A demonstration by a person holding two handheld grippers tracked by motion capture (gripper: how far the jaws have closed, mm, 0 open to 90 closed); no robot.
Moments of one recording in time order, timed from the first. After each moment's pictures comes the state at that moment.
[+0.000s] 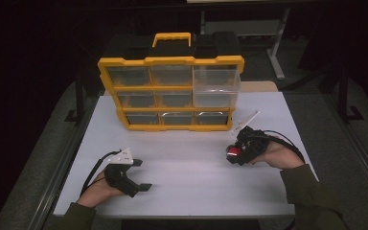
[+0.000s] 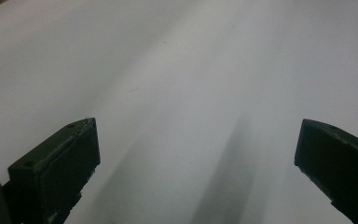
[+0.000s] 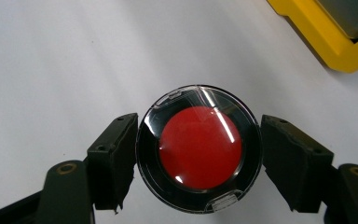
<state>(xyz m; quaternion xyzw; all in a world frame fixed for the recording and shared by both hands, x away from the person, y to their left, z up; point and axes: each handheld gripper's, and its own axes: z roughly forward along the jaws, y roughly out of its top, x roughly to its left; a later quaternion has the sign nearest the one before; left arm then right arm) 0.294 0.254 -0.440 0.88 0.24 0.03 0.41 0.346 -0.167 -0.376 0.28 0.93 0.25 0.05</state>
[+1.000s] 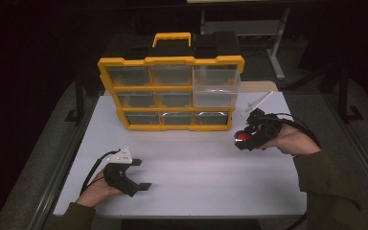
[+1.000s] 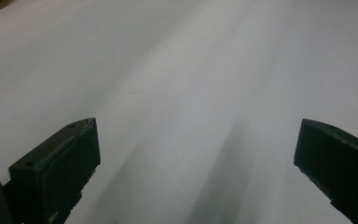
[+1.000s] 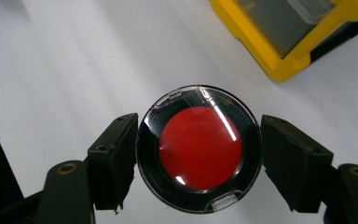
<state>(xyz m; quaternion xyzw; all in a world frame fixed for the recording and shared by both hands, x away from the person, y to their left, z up) 0.294 0.256 -0.438 0.88 0.24 0.03 0.42 0.355 -0.185 -0.318 0.30 0.92 0.25 0.06</state>
